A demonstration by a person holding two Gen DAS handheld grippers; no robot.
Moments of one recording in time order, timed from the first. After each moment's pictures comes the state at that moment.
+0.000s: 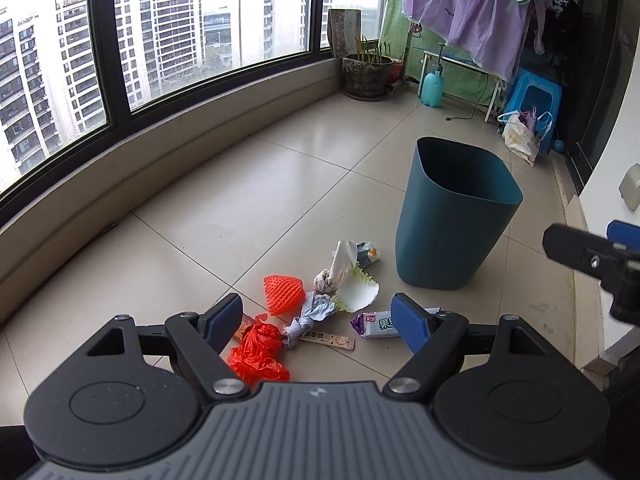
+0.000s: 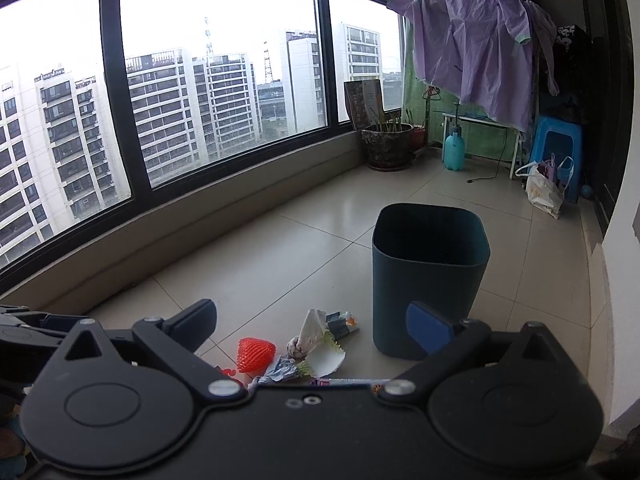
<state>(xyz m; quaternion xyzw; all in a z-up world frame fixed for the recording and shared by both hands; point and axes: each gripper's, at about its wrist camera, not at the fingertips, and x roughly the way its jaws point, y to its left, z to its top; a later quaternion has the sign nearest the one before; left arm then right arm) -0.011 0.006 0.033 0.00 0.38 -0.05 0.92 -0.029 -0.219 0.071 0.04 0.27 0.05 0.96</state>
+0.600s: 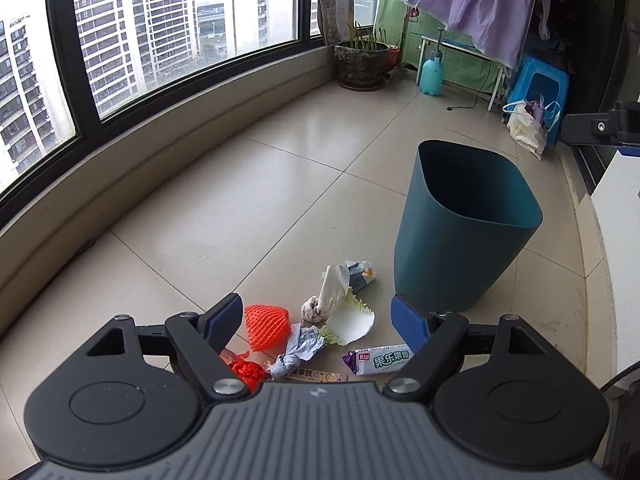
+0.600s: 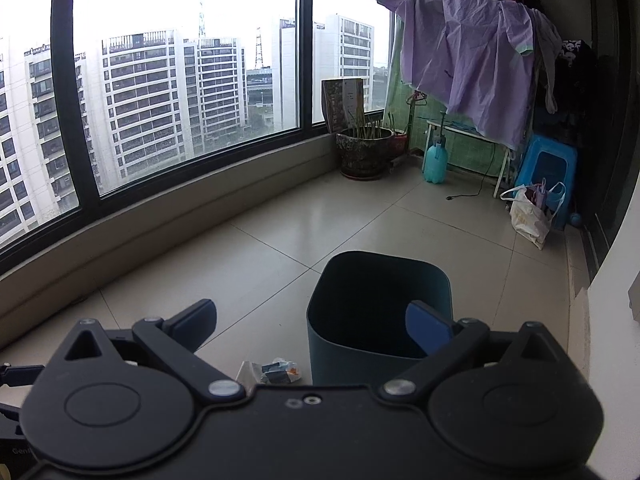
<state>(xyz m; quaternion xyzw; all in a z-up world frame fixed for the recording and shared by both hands) 0.104 -0.039 0.018 0.02 0.40 -0.06 0.91 0.126 -0.292 0.091 0.01 0.30 0.02 0.95</state>
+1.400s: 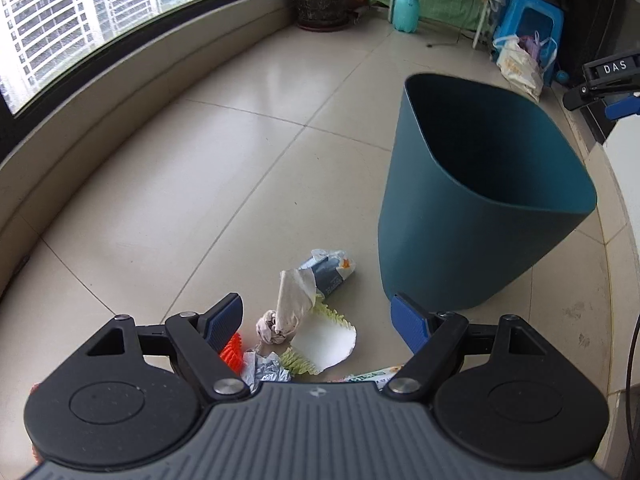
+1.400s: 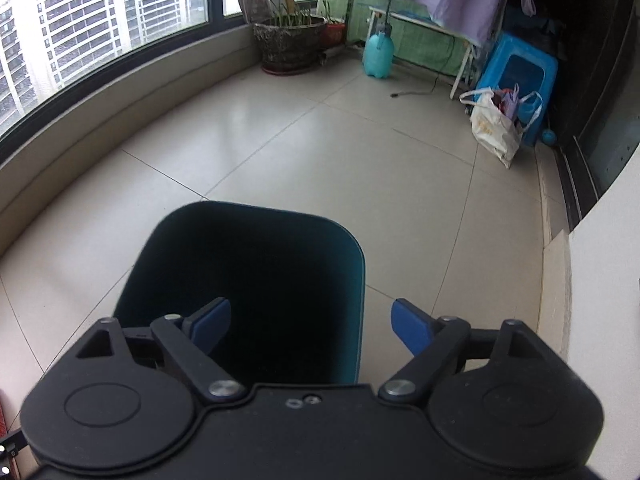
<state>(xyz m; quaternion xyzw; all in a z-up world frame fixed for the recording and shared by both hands) 0.247 -0.117 -0.096 0.06 0.48 -0.11 0.87 0.322 -0.419 -0.026 0.02 0.46 -0.07 0.88</state>
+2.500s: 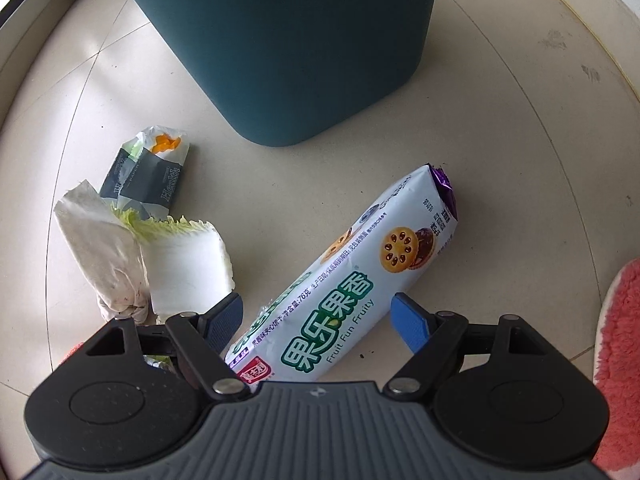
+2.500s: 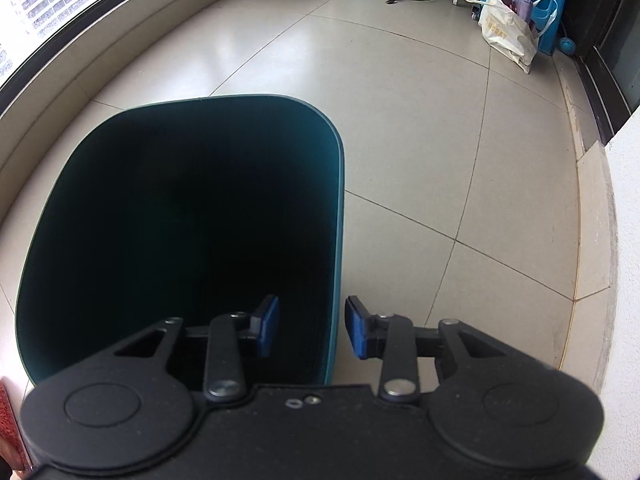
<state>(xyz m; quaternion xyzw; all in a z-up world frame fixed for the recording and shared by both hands) 0.222 -0.216 -0.317 0.30 0.53 -0.28 0.74 0.327 -0.434 -0.100 0.07 0.55 -0.06 0.83</state>
